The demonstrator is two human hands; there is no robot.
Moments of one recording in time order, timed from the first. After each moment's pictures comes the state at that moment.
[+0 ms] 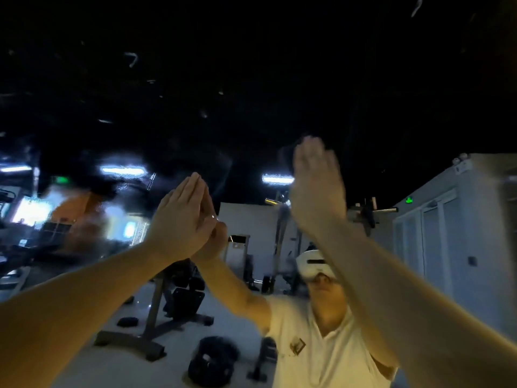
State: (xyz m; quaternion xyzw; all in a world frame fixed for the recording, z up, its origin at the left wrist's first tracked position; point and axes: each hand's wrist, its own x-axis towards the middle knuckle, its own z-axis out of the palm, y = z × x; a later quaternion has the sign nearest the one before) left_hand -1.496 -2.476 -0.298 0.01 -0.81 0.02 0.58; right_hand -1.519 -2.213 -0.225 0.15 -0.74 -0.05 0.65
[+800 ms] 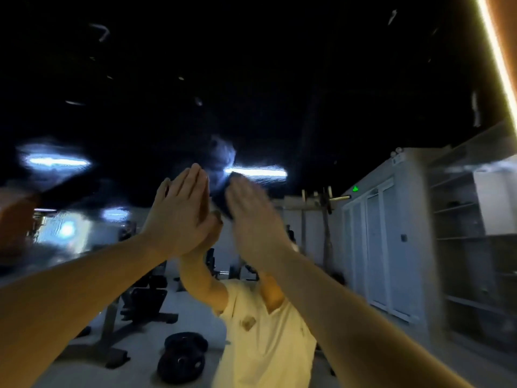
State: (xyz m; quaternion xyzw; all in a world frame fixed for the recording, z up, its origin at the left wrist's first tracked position) left_hand -1.507 -2.507 -0.301 -0.06 -0.80 0.08 0.59; right_hand -1.520 -2.306 -0.305 0.25 -0.75 -0.12 0.60
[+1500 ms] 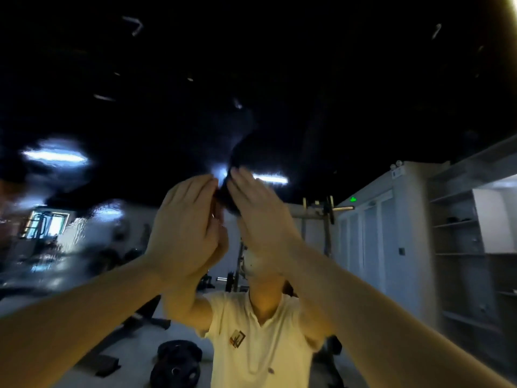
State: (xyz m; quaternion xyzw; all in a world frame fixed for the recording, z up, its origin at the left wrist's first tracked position) left_hand -1.495 -2.548 -0.313 -0.15 -0.69 0.00 0.71; right_hand -1.517 -2.372 -0.276 0.29 -0.71 -0.16 0.62
